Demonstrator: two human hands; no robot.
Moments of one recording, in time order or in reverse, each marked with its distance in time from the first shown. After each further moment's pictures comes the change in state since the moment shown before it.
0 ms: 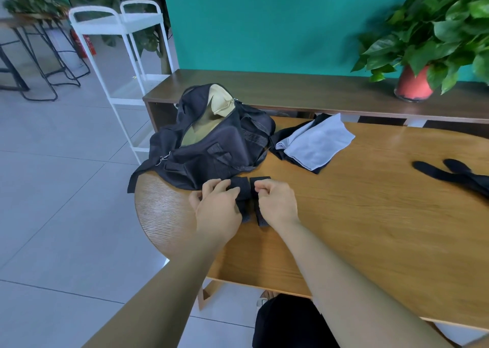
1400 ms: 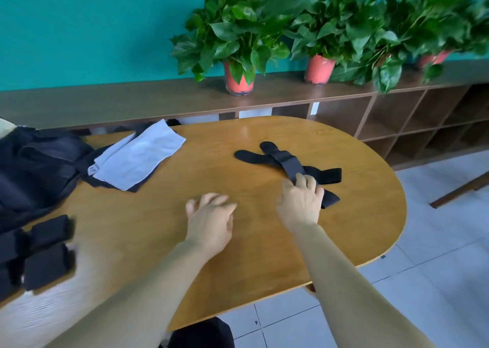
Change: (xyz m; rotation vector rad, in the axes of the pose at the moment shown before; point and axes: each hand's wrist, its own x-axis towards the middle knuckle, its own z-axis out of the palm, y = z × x) left_hand -0.023 0.331 0.097 -0.070 -0.212 0.561; right_hand -0.019 0.251 -0.324 -0.876 0.374 0.294
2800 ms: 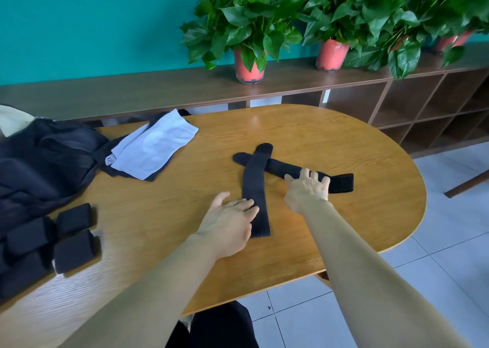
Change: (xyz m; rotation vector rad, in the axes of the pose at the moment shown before) left_hand -0.016 -0.010 -0.010 0.217 -0.261 0.312; right_hand 0.011 -0.019 -0.002 -0.263 -0.349 -0.046
